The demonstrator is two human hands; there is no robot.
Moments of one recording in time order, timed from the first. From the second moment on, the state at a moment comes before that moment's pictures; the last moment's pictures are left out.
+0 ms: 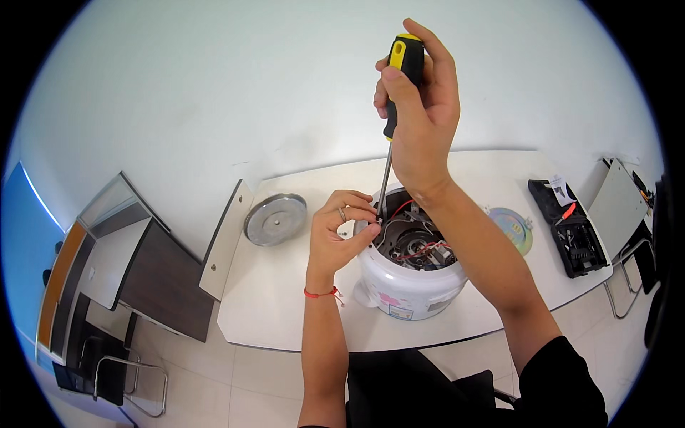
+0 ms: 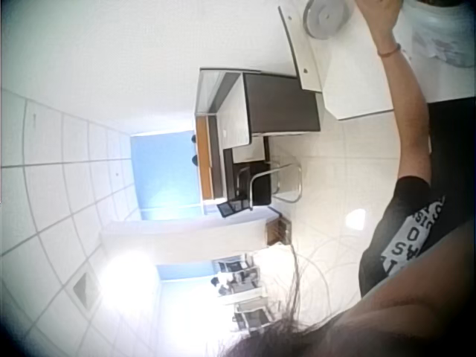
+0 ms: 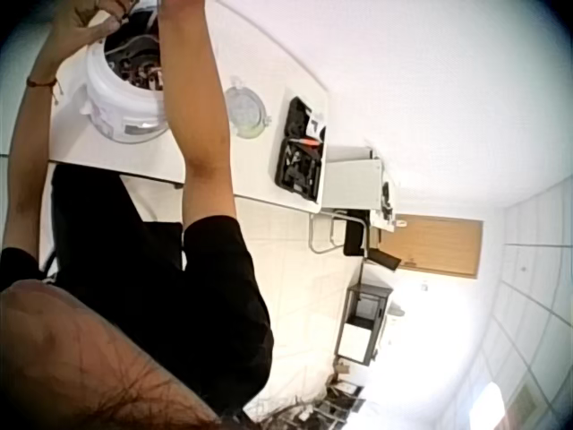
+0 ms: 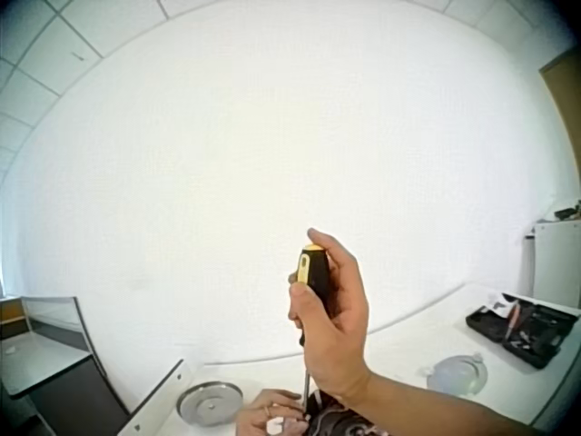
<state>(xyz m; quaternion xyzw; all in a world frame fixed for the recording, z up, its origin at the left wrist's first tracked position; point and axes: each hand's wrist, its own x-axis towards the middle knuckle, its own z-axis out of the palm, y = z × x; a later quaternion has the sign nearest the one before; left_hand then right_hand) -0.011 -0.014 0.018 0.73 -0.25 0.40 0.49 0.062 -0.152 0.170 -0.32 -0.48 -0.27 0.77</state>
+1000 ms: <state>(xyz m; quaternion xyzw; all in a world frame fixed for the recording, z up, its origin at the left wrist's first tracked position) 0.014 0.038 -0.057 0.94 0.21 0.21 0.16 0.061 -0.276 0.175 -0.21 -0.54 -0.31 0.76</state>
